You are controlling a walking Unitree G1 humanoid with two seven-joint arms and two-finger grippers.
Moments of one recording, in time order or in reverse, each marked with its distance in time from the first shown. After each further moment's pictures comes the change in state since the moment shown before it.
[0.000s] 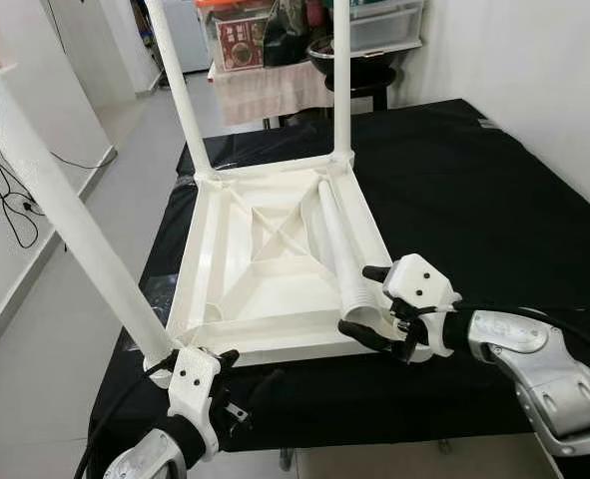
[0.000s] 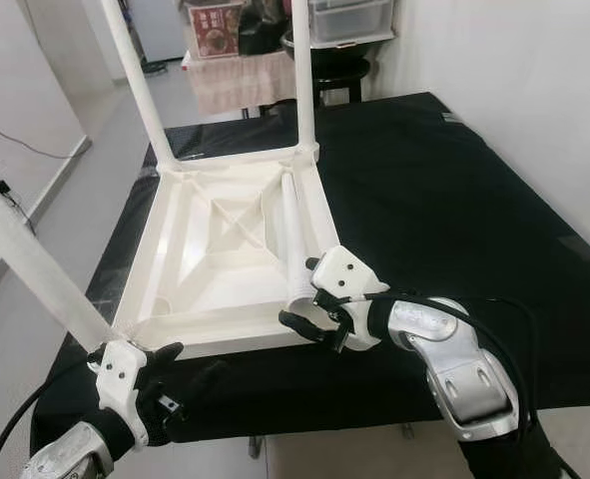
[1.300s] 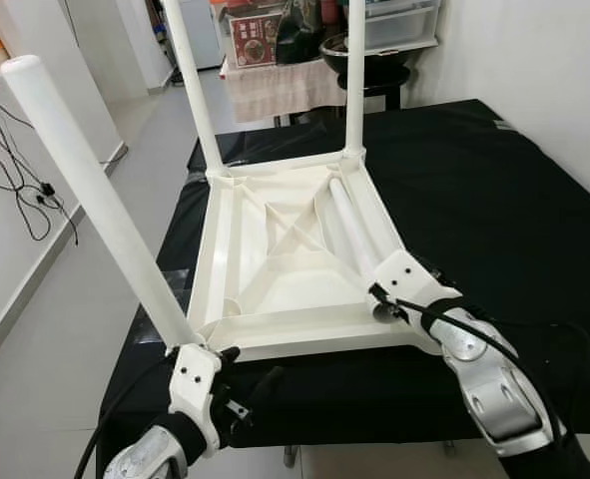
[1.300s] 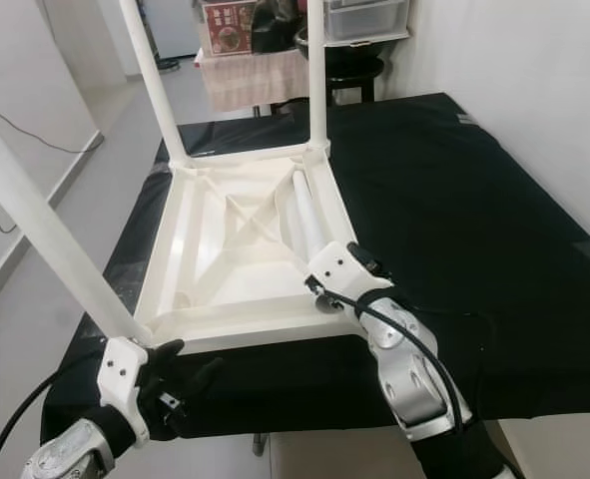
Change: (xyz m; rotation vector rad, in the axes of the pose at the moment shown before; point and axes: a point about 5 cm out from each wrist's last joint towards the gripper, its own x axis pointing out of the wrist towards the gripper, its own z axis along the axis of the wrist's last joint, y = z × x) left arm 0.002 0.000 0.002 0.007 -0.008 -0.005; right arm 0.021 -0.013 -0.014 -0.147 0.194 -0.629
